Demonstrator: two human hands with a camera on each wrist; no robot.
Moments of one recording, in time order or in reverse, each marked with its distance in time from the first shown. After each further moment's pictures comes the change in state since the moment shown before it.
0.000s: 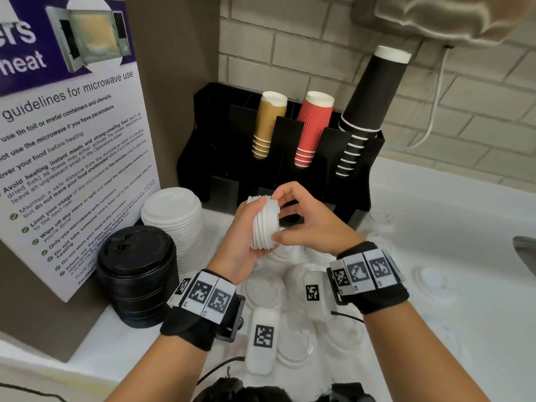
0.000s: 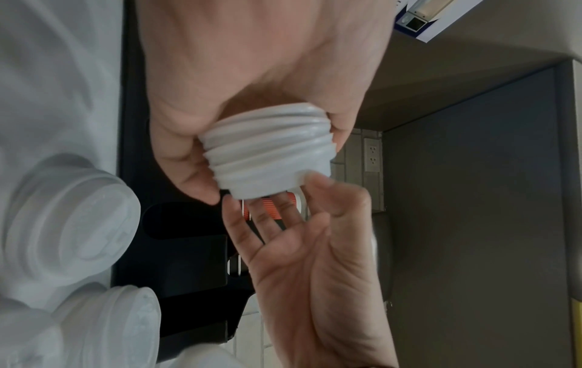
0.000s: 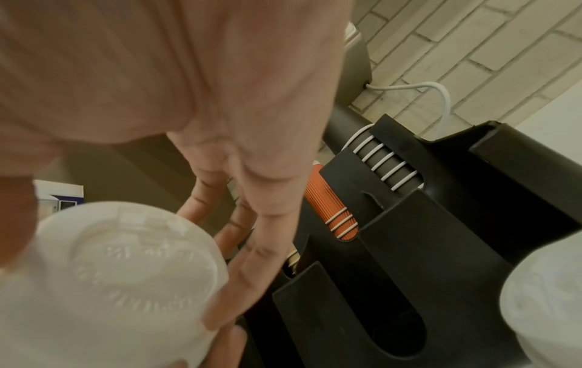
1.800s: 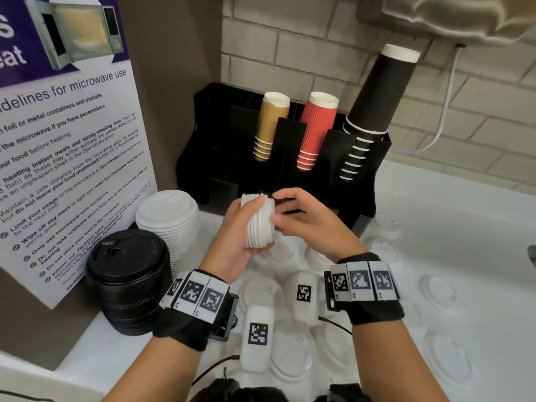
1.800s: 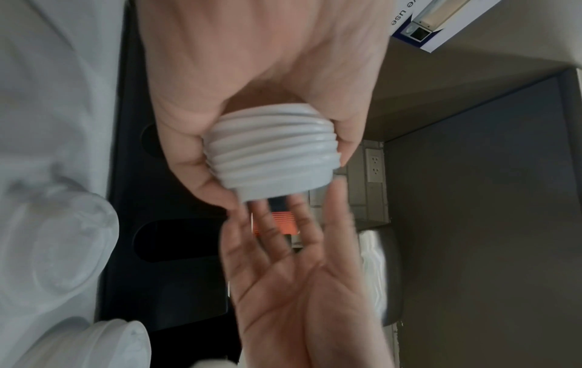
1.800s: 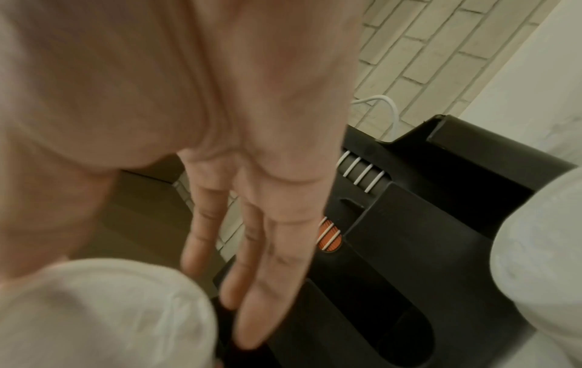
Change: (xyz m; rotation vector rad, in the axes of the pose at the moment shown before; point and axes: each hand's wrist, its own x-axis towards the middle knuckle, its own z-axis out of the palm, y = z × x) left_hand 0.019 -0.001 -0.010 0.003 0.074 0.065; right_hand 0.007 0.011 -0.002 0.079 0.100 0.100
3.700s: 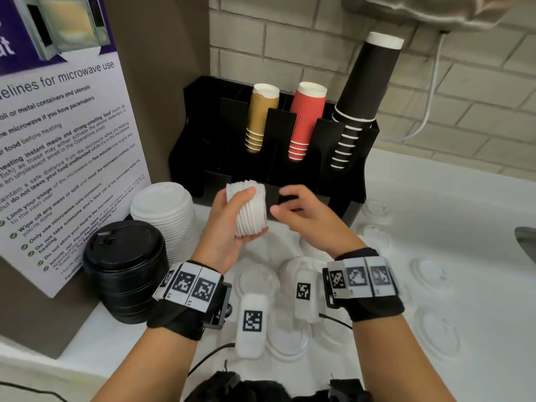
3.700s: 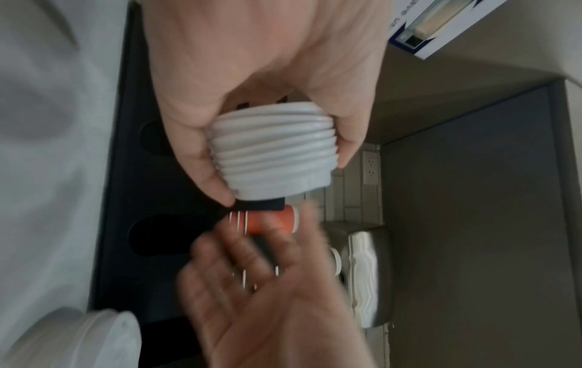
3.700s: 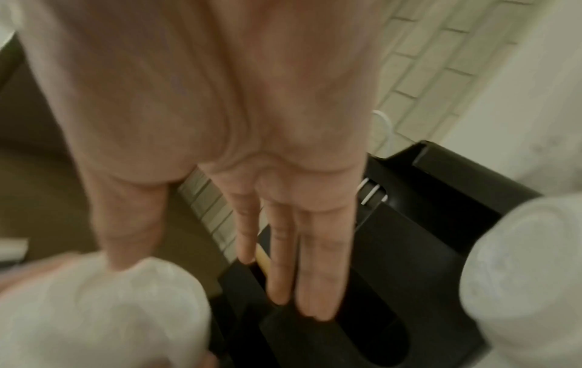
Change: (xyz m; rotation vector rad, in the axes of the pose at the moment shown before) left_hand -0.013 0.003 0.003 -0.052 0.034 0.062; right_hand -0.019 0.003 0.002 -0.117 0.089 0.103
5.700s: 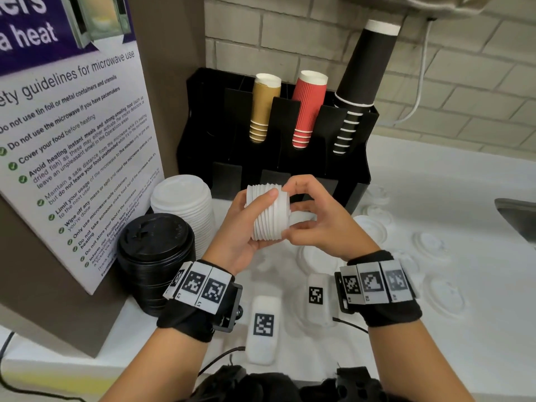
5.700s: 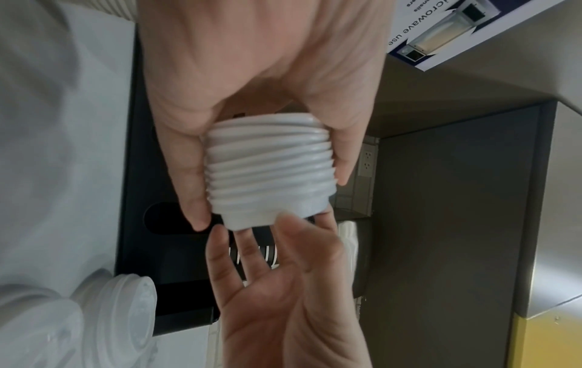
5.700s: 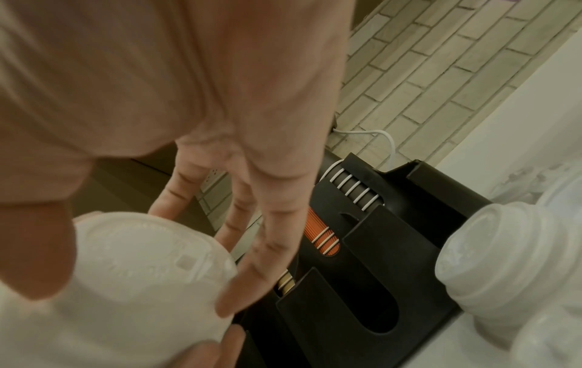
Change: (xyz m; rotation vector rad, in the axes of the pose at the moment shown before) left_hand -0.023 0.012 -0.024 0.112 -0.189 -0.158; right_hand -0.037 -0.018 0.037 0.120 0.010 -0.253
